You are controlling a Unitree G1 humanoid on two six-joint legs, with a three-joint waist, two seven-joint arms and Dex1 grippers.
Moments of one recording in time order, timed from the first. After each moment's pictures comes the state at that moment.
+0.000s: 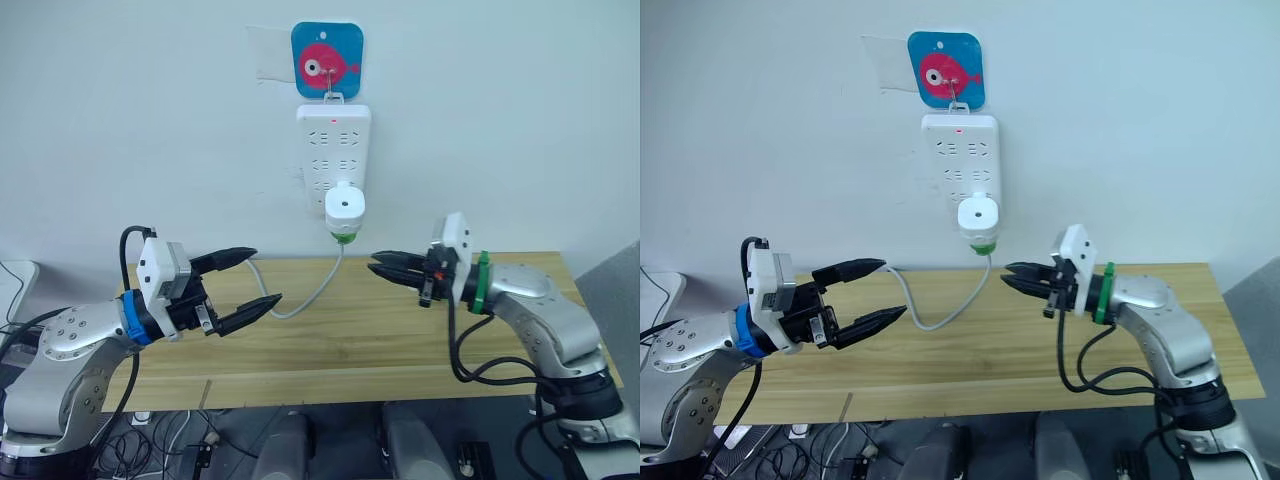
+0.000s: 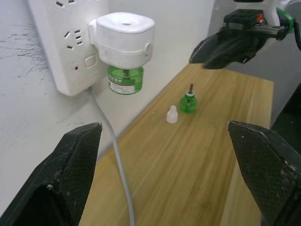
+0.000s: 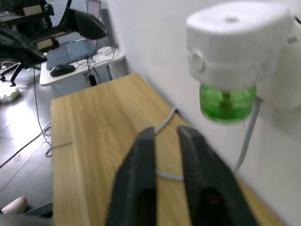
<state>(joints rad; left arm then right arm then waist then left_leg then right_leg) -0.01 0.71 0.31 -0.47 -0.65 0.42 -0.98 -0.43 -0.45 0.13 -0.30 0.45 0.53 0.81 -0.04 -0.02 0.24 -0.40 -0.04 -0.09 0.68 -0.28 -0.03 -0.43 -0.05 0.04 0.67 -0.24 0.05</state>
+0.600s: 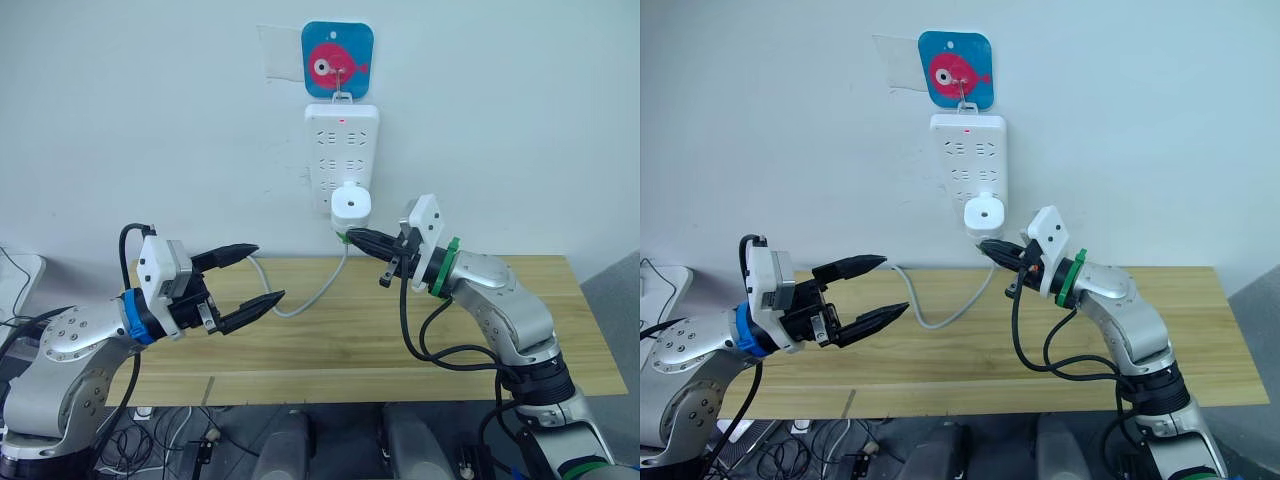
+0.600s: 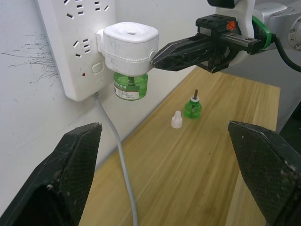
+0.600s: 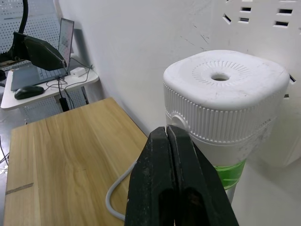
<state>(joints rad) -0.01 0.71 0.31 -0.48 -0.66 0.42 -0.95 -0.48 -0.35 0.15 -0.25 0.37 0.49 0.69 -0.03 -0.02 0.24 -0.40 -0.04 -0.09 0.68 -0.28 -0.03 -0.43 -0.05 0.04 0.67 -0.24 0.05</state>
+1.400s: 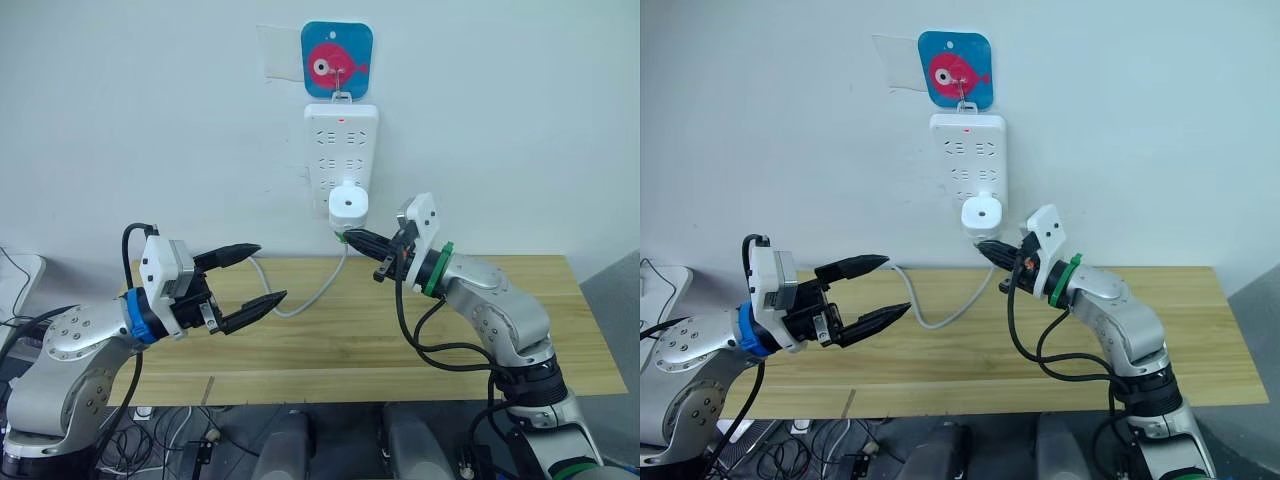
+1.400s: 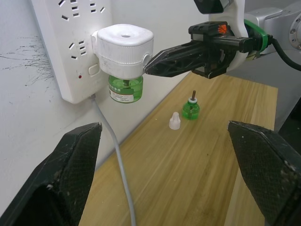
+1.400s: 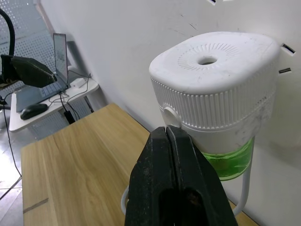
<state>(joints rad) -0.02 0.71 0.30 -0.48 -0.66 0.41 -0.95 -0.48 -0.28 0.11 -0.27 0.46 0.65 0.58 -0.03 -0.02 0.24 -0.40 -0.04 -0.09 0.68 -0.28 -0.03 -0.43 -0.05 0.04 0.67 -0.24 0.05</state>
